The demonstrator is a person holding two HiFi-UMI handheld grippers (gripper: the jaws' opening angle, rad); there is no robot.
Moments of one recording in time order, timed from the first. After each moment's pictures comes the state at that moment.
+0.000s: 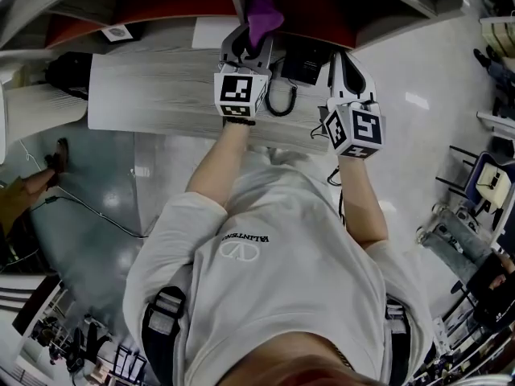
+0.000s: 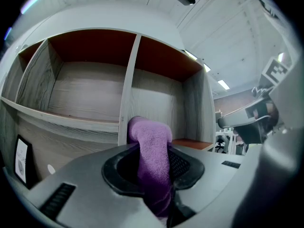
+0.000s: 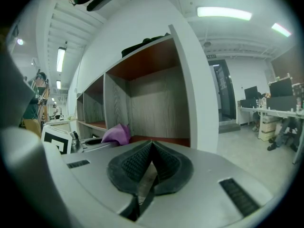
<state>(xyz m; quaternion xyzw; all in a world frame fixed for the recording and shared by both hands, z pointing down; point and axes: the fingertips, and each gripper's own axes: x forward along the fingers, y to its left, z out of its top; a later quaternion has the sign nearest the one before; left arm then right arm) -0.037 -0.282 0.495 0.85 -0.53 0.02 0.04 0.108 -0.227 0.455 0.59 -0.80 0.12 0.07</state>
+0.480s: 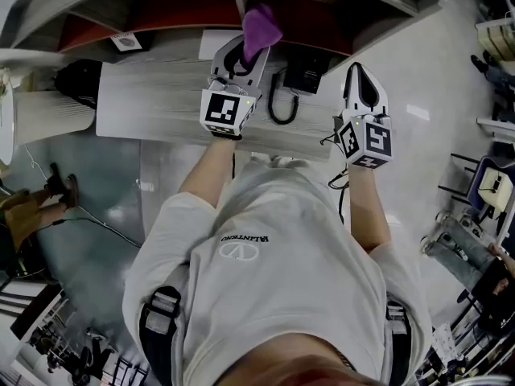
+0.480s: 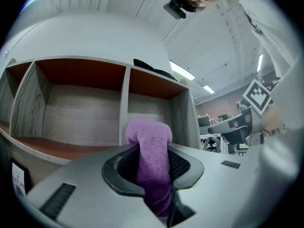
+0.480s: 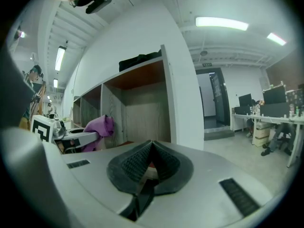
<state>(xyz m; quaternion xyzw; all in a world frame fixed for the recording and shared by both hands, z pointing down) -0.045 -0.244 0.431 0.88 -0.47 -0.01 -0.04 0.144 -0.204 0.427 0.62 -0.78 0.09 0.05</state>
